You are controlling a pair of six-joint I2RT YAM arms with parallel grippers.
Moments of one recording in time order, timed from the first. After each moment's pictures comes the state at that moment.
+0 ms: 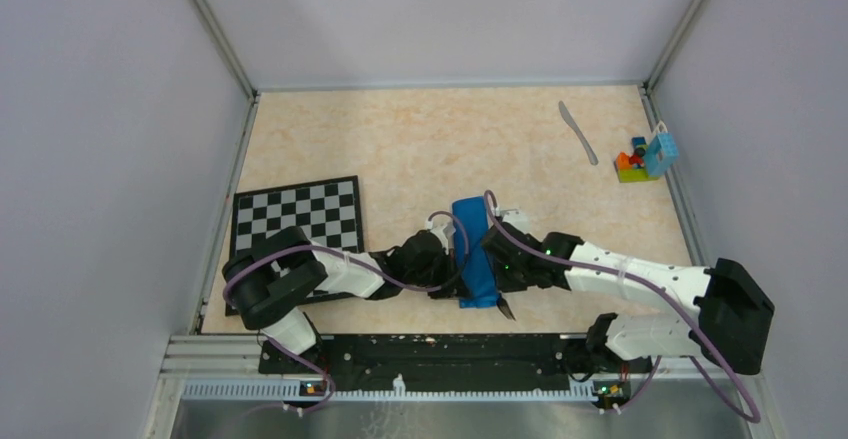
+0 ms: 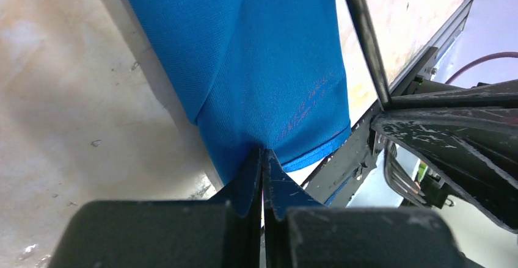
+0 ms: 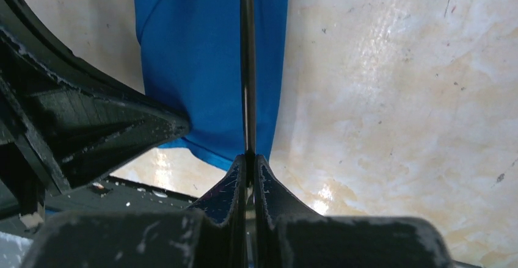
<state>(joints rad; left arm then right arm) -0.99 1.62 0.53 0.40 0.28 -1.05 1.01 1.19 0.73 -0.69 0.21 0.83</state>
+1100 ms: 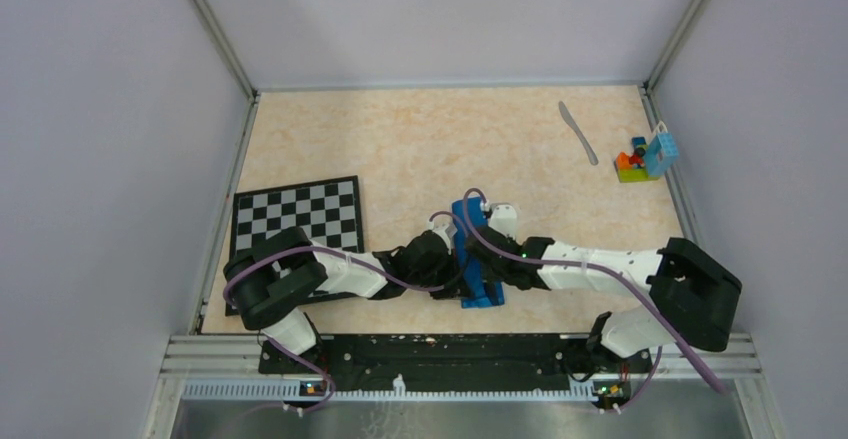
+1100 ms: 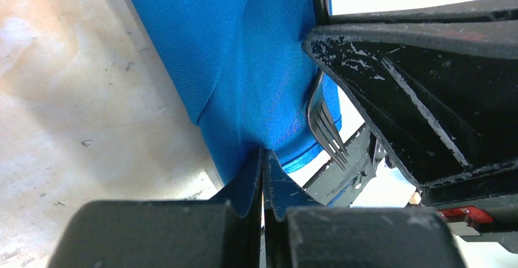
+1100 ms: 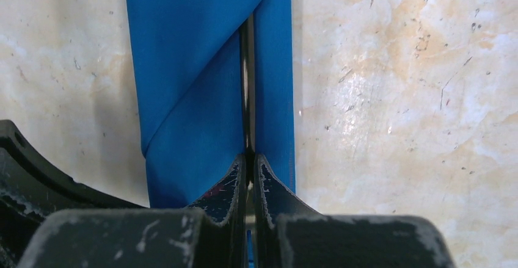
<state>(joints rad) -1.02 1.63 0.57 0.34 0.23 -1.08 1.03 1.38 0.69 -0.40 0.43 0.85</state>
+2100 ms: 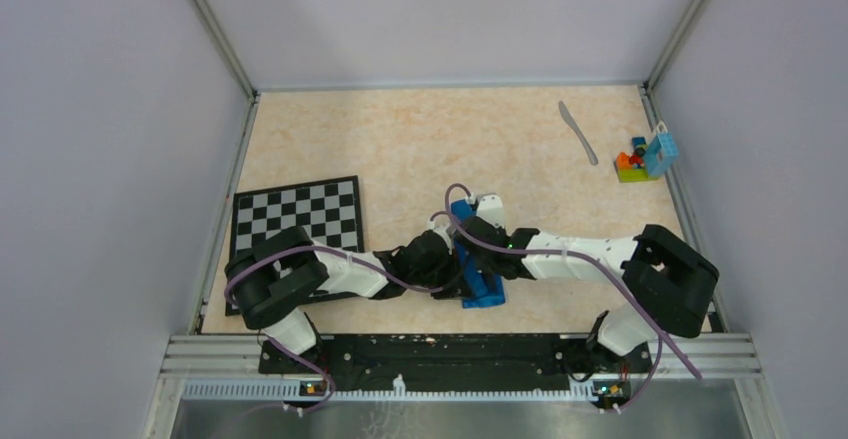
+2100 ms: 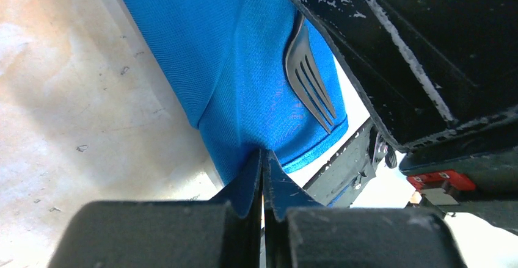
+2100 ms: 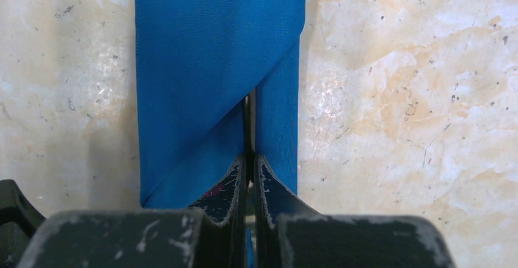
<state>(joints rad) -1.02 1.63 0.57 0.35 0.23 -1.07 1.00 1.49 0.77 -0.34 0.48 0.69</state>
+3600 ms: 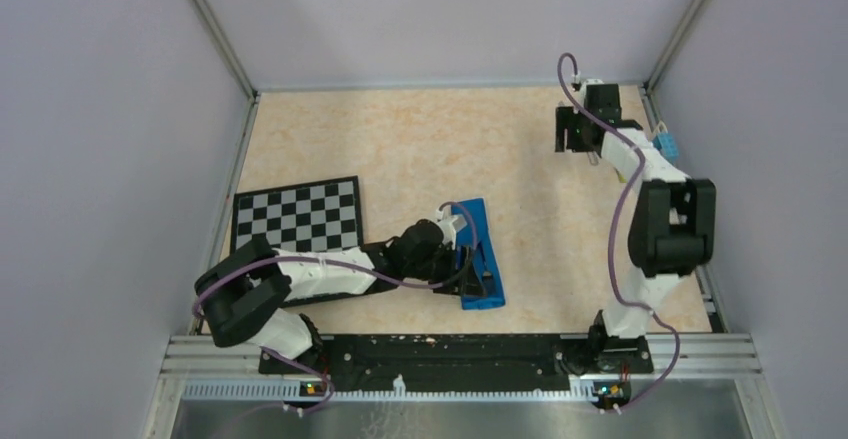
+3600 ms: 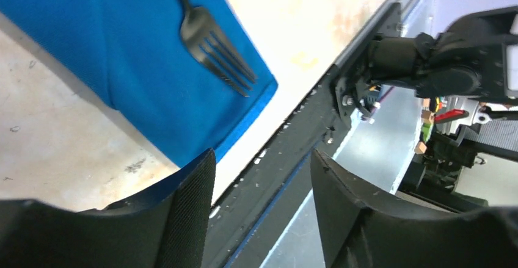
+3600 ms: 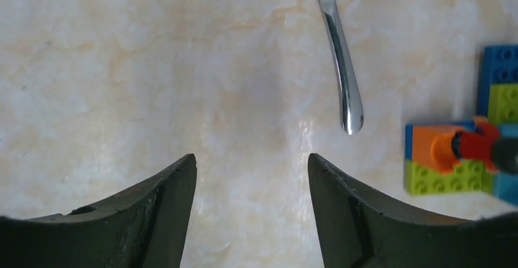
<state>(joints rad) -1.01 1.50 0.62 0.21 0.34 -0.94 0.07 1.70 1.27 -0.33 0.03 0.03</state>
